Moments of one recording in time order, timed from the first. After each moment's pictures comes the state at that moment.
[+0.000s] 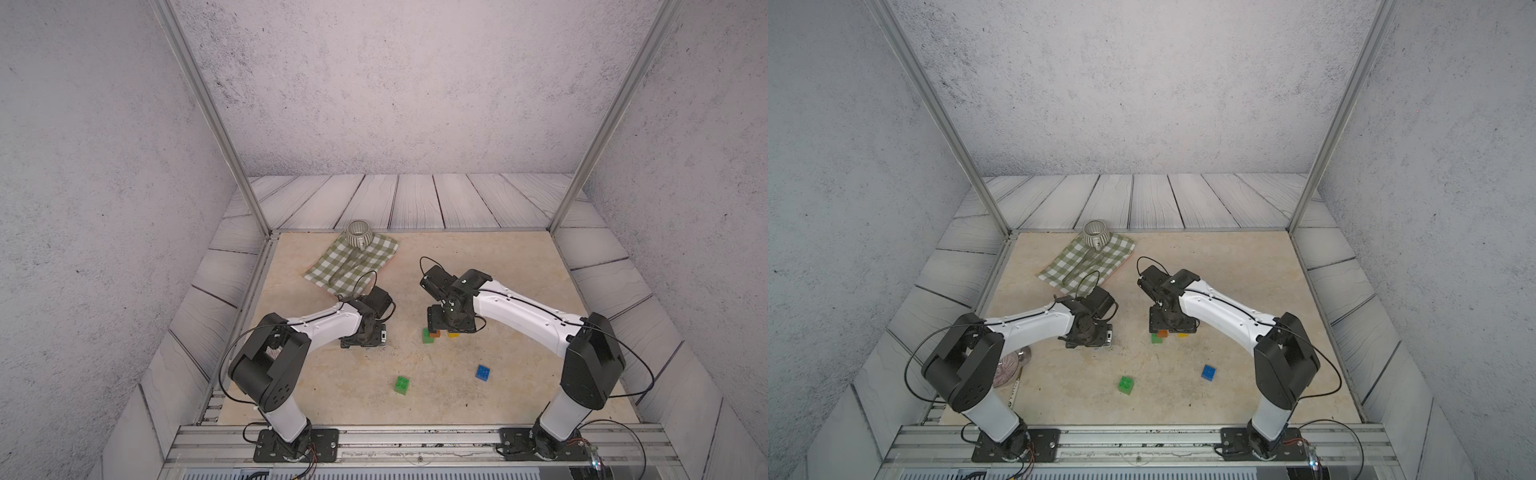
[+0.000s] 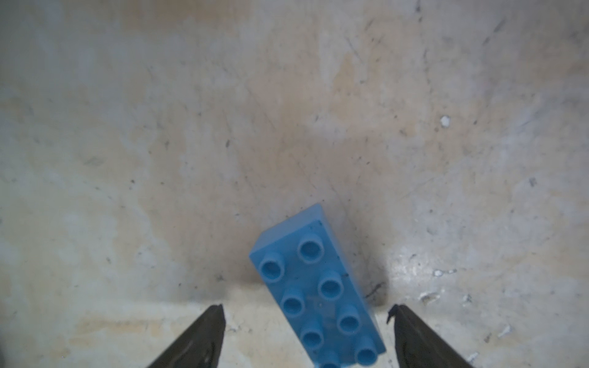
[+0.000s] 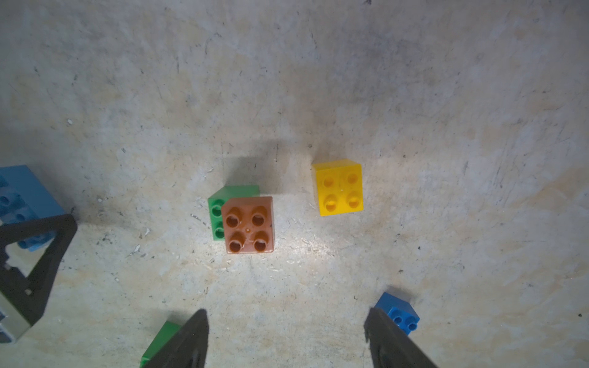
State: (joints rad) left arm -0.65 1.67 0.96 -0.69 -0.15 -0.63; right arm 0.78 1.69 1.40 -1.12 0.11 0.75
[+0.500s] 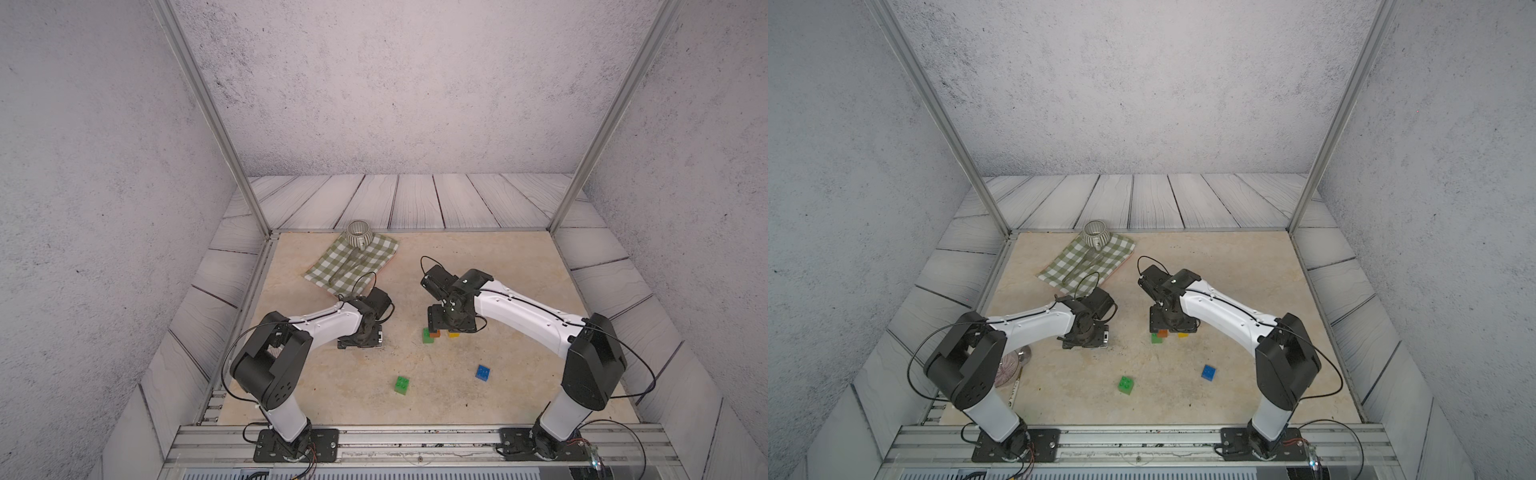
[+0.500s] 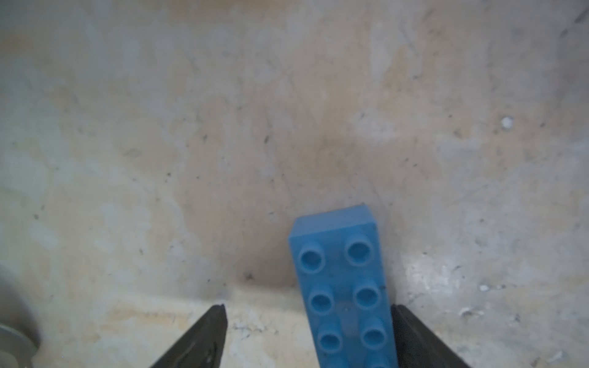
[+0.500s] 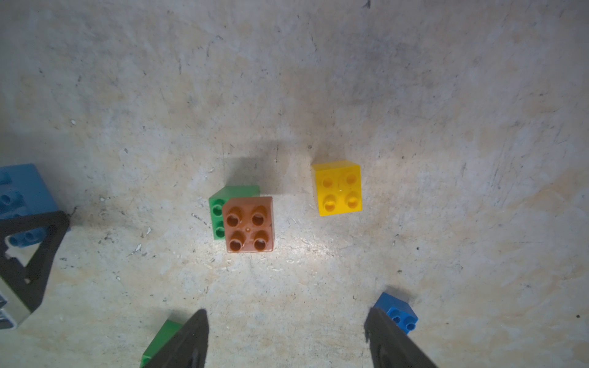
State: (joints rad) left arm -0.63 1.66 0.95 -0.73 -0.21 -0.64; right arm 0.78 1.68 1.40 -1.12 0.11 0.74
